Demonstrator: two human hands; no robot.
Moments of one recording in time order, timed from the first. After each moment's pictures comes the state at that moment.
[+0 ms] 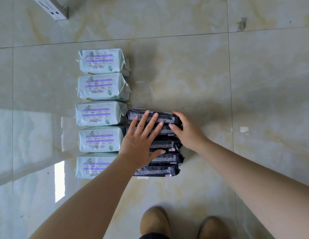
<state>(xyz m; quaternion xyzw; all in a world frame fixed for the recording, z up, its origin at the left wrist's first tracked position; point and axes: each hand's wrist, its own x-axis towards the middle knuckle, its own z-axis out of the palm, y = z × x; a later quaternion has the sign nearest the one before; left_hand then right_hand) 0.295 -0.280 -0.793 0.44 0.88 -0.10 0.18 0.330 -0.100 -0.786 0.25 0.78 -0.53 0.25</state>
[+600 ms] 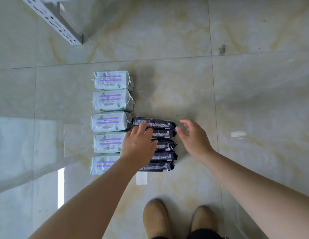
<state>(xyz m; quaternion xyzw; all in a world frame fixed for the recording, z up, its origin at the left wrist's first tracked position) 0.288 -0.255 -0.674 0.28 0.91 -0.01 0.30 0.347 -0.088 -0.697 0.29 0.83 -0.44 0.18</state>
